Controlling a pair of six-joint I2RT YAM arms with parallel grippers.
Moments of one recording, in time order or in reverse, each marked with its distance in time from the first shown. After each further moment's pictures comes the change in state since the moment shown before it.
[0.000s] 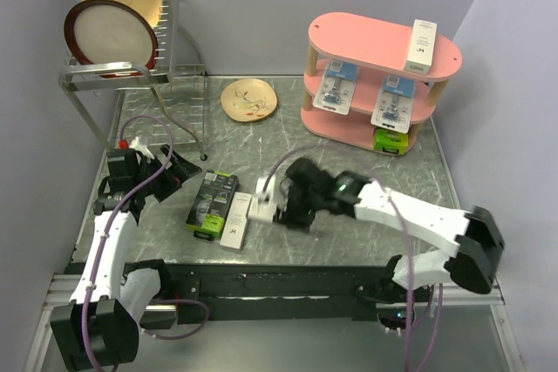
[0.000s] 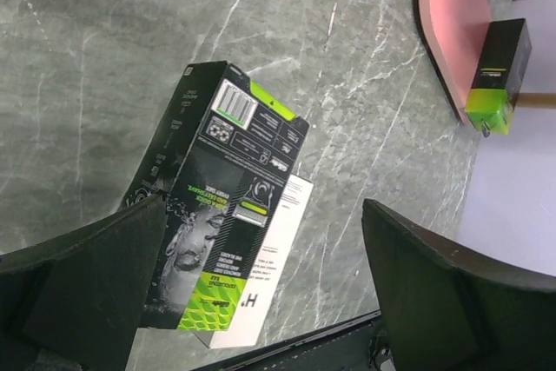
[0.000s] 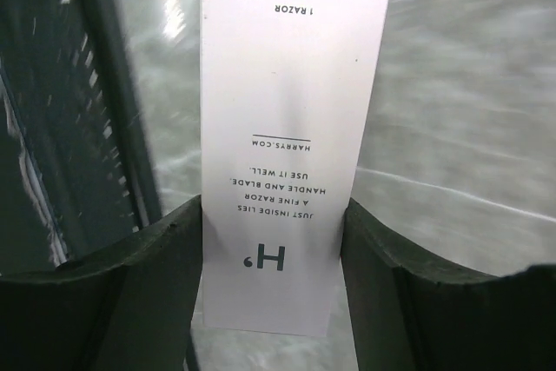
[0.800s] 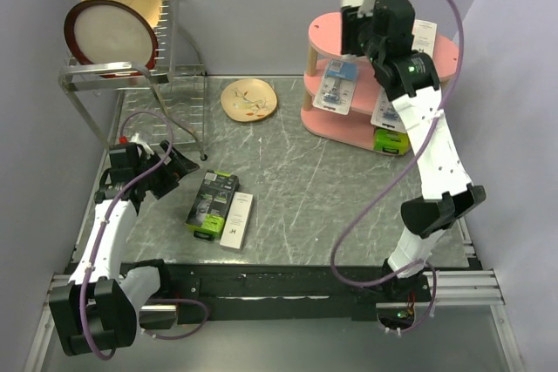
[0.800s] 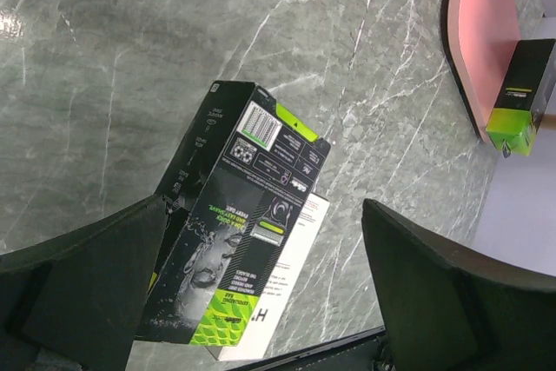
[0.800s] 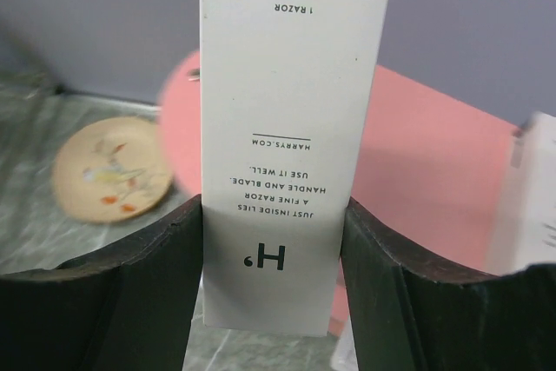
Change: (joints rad) left arm 0.003 0.103 0.042 0.004 -0.050 0.011; right arm -0.639 0.420 1.238 -0.032 0.442 0.370
